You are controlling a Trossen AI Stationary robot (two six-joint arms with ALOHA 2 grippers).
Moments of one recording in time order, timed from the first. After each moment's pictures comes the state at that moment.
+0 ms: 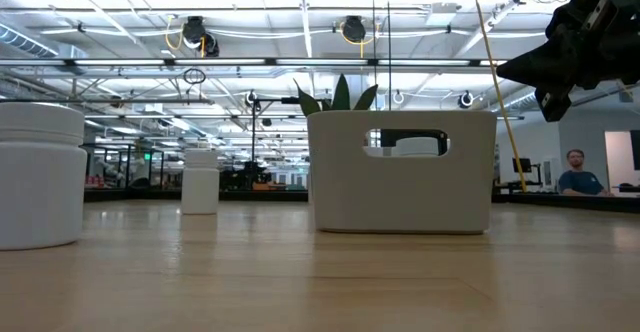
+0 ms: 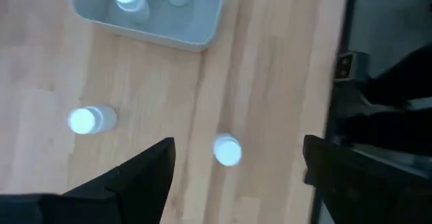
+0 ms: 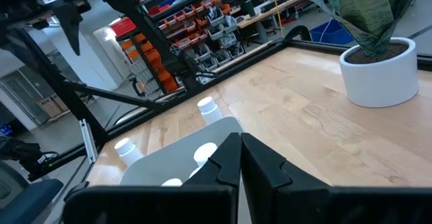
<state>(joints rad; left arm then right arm) -0.52 1.87 2.19 -1.57 -0.15 -0.68 0.14 0.03 0.06 -0.11 0.31 0.48</state>
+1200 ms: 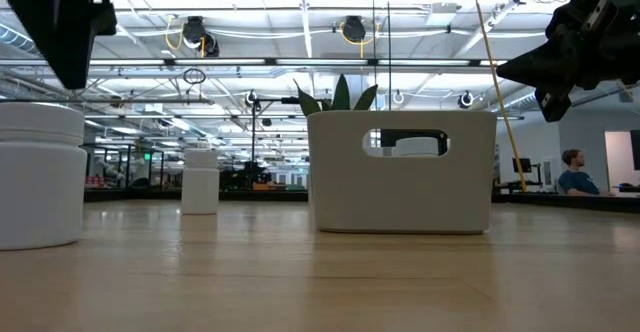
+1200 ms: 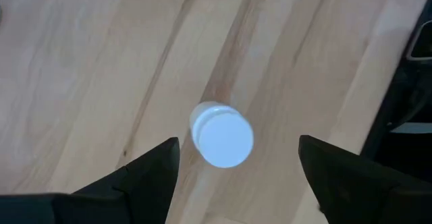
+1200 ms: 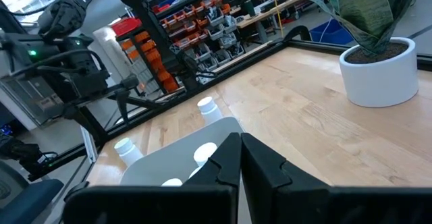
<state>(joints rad) -0.59 1.64 1.24 -0.84 -0.08 -1.01 0.14 0.03 0.06 -0.11 0.31 0.48</state>
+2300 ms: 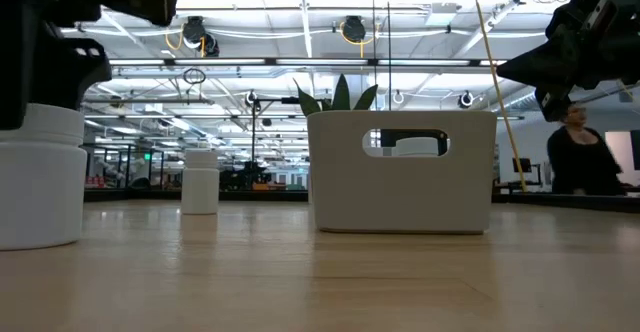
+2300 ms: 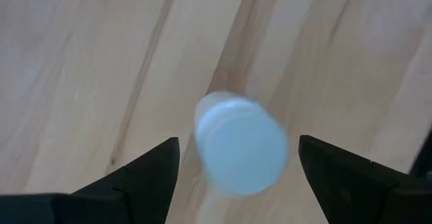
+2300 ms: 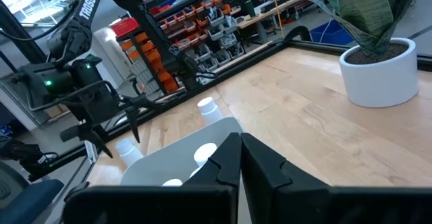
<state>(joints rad) -0.60 1.73 1.17 -0.75 -0.05 -0.98 0.14 0.03 0.06 -0.11 0.31 0.48</state>
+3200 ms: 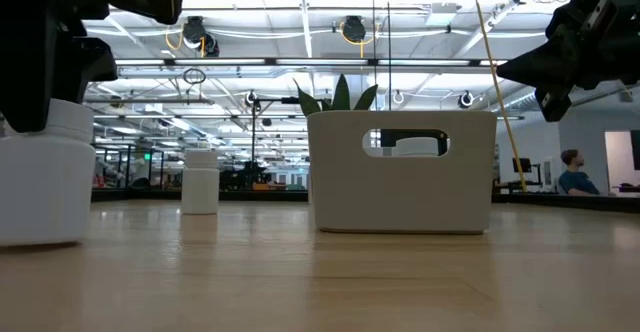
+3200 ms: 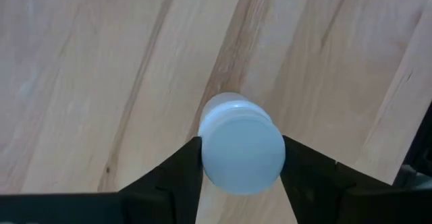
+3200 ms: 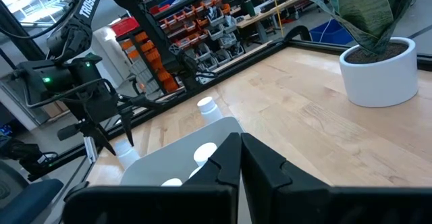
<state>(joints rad) -0.59 1.73 1.17 -0.73 -0.04 -0.97 0.14 0.03 0.06 -0.11 0.31 0.48</state>
